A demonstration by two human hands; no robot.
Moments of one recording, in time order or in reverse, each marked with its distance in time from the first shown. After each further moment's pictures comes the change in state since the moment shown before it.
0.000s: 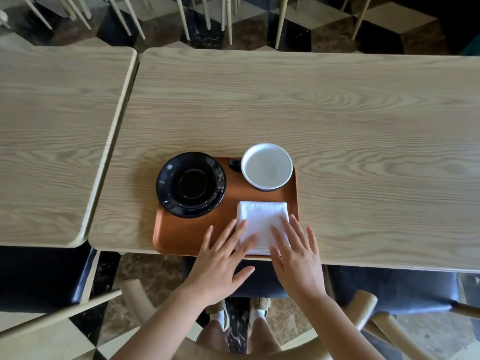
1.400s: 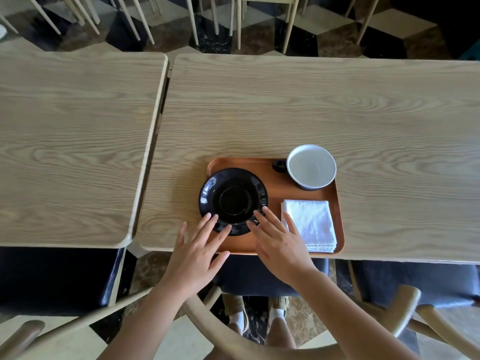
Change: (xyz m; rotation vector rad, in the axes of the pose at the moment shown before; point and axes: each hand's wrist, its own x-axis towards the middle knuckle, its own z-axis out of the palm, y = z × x) left_hand -0.064 -0.121 -0.024 -0.047 0.001 -0.143; right_hand 0.044 -0.109 0.020 -0.084 -0.167 -0.273
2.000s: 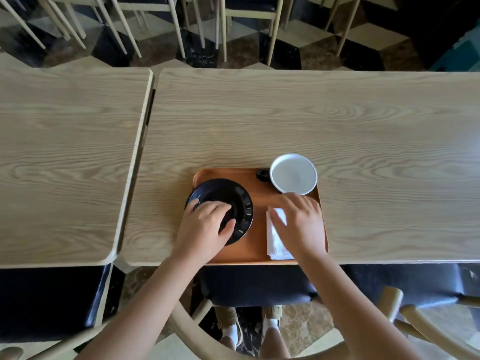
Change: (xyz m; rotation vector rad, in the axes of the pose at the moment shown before) left_hand 0.066 0.029 -0.042 -0.176 0.397 0.036; right_hand 0.018 0.039 -0.051 0.112 0.506 0.276
